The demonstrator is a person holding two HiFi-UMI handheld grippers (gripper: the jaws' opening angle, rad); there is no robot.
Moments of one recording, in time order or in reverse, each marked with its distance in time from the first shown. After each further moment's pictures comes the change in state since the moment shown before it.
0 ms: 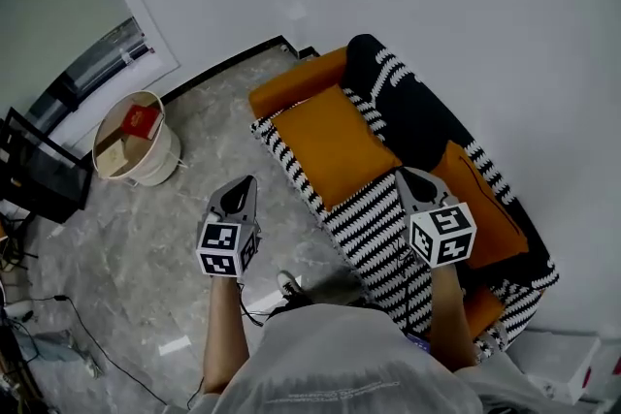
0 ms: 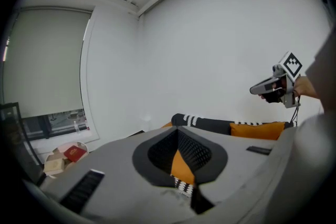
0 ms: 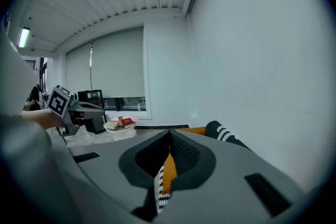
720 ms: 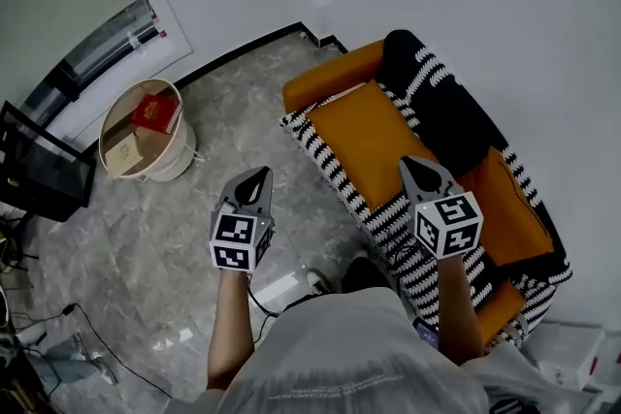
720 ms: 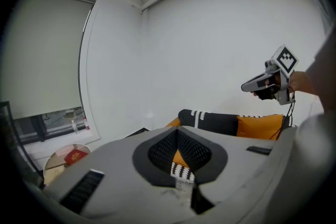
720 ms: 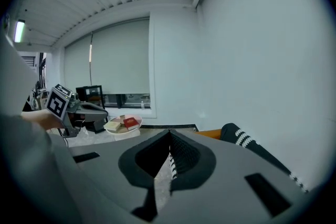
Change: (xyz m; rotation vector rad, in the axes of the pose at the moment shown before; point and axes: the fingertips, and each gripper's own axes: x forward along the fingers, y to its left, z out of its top) left arm 0.005 0.159 -0.039 0.005 0.019 -0.062; right arm 0.135 0.138 0.038 -0.032 0.042 0.013
